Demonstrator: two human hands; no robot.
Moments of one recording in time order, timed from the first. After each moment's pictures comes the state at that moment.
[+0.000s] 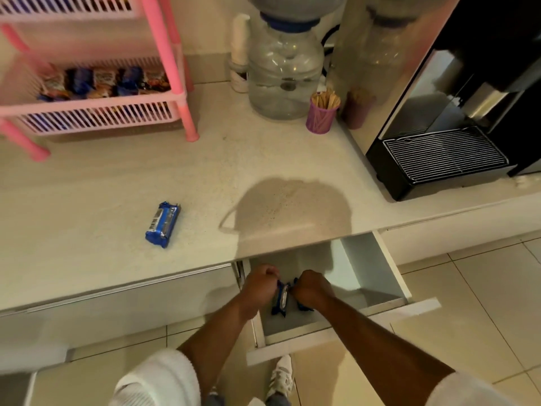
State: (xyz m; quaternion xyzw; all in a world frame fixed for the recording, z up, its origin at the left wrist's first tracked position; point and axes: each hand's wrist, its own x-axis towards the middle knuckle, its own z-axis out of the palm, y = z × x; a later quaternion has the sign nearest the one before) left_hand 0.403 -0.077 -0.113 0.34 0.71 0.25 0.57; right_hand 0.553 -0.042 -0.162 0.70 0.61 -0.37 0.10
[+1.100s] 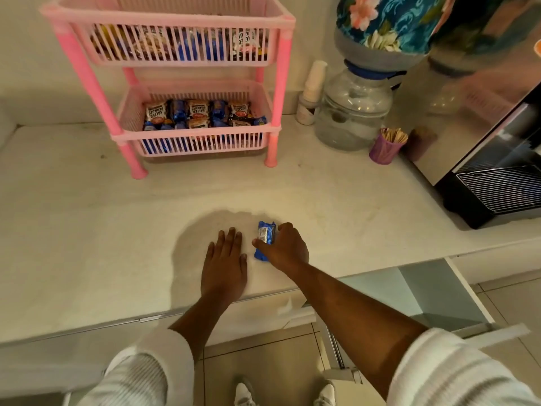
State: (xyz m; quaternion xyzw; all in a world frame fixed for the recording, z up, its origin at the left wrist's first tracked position) left_hand 0.099 -0.089 -0.112 0.64 0.76 0.09 0.09; right_hand 0.245 -0.013 -0.073 0.68 0.66 -0.29 -0.14
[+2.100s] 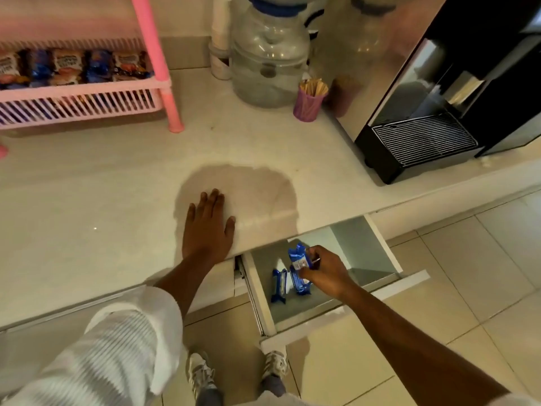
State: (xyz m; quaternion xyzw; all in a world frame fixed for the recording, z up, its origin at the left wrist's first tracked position) left_hand 0.272 -0.017 -0.106 0.69 0.71 0.09 0.10; right_hand 0.565 -0.063 -0.108 0.67 0.59 -0.43 -0.11
